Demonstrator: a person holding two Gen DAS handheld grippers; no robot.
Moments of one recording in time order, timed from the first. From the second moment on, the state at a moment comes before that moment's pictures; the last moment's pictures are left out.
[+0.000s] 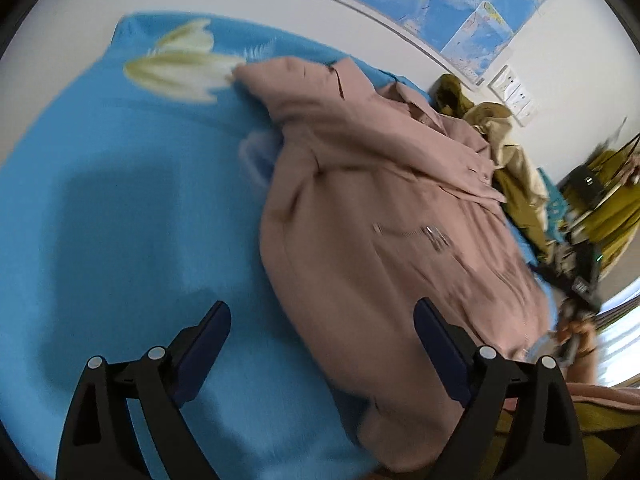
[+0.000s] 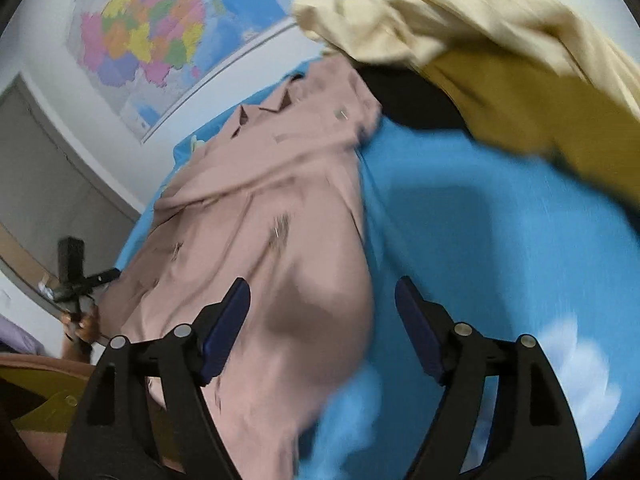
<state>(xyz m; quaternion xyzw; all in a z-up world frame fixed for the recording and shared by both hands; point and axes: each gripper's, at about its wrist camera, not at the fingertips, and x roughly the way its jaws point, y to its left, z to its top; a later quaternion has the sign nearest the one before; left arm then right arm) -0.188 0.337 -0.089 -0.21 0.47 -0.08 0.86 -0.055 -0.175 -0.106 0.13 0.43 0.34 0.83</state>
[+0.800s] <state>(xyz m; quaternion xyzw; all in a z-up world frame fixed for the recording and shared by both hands) -0.178 0.262 -0.070 -0.29 0.46 -0.23 0.81 -0.083 -0.146 -0.077 0.22 0.38 0.50 0.75</state>
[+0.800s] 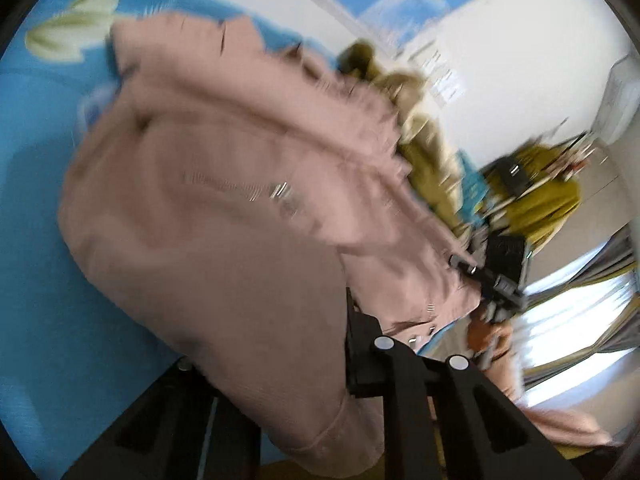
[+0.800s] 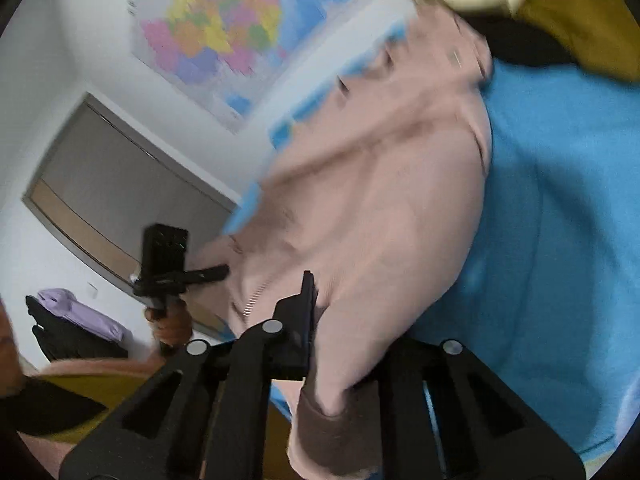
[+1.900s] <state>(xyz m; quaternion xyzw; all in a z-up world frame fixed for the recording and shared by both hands) -0.229 0.294 -0.042 -0.30 0.42 -0.21 0.83 -0.147 -0.158 -0.058 0.23 0.34 0.54 0.74</state>
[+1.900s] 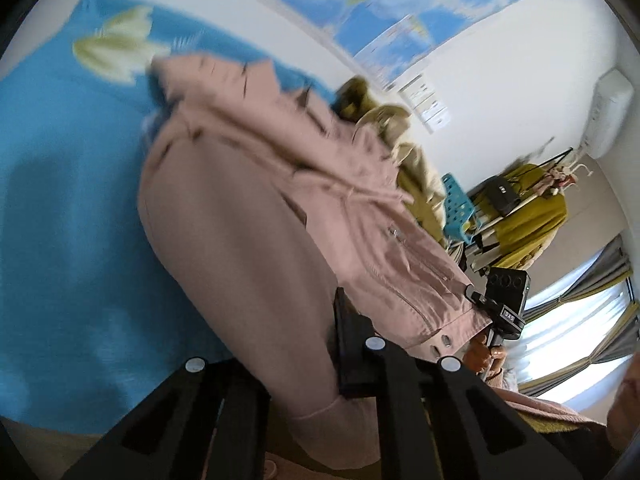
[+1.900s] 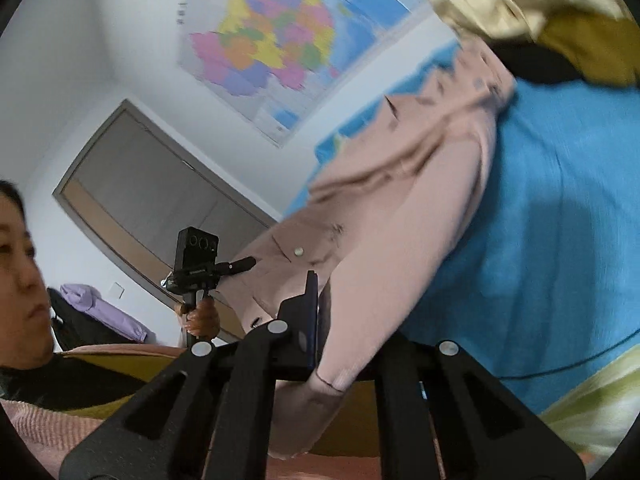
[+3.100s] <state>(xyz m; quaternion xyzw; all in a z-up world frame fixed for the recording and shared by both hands) -0.133 0.336 0.063 -0.28 0.35 -0.21 0.87 -0.044 -0.129 0.041 0.26 0.26 0.52 0.77</state>
